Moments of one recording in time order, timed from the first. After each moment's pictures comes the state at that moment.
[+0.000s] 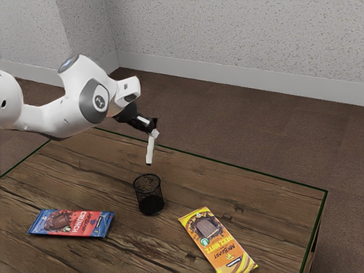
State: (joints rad) arm 0.02 0.08 -0.05 -2.10 -0.52 2.61 0.55
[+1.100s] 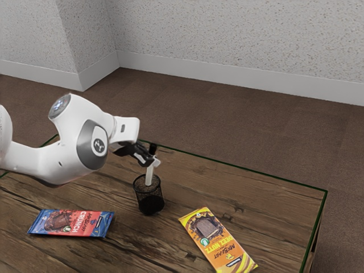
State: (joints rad) arm -0.18 -0.09 -0.02 -2.45 -0.69 2.93 0.99
